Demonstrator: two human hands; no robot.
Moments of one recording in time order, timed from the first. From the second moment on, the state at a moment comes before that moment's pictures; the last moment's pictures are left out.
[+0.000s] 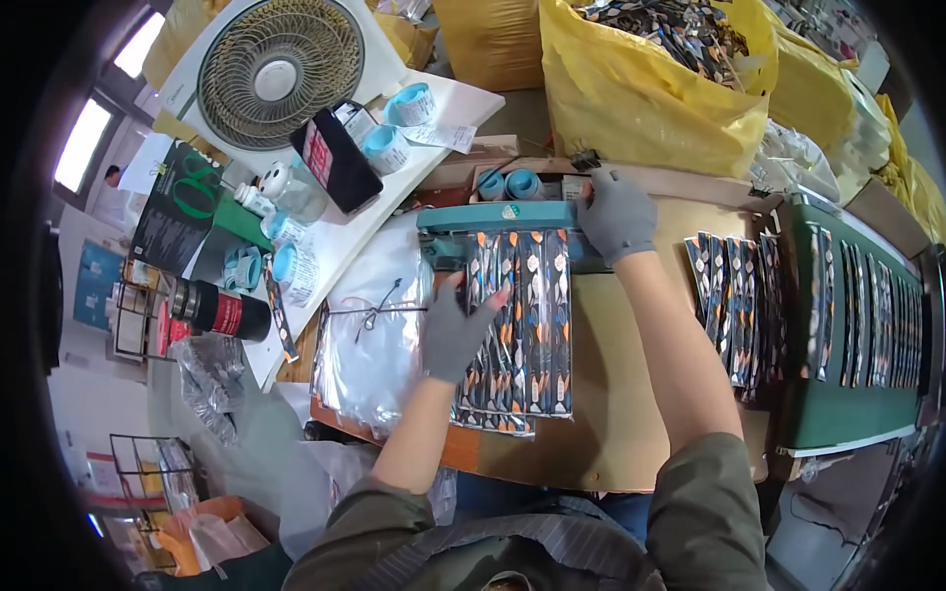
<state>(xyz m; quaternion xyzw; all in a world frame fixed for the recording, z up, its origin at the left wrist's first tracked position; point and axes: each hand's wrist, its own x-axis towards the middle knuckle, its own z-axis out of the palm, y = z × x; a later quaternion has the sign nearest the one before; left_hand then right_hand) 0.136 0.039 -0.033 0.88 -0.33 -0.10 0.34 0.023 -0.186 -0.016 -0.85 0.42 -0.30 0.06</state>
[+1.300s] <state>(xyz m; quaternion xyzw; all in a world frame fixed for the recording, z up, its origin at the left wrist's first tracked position) 0.059 0.613 -0.039 0.91 0.13 0.10 0.38 0.138 0.384 -0.095 -0.87 -0.49 0.03 0.08</state>
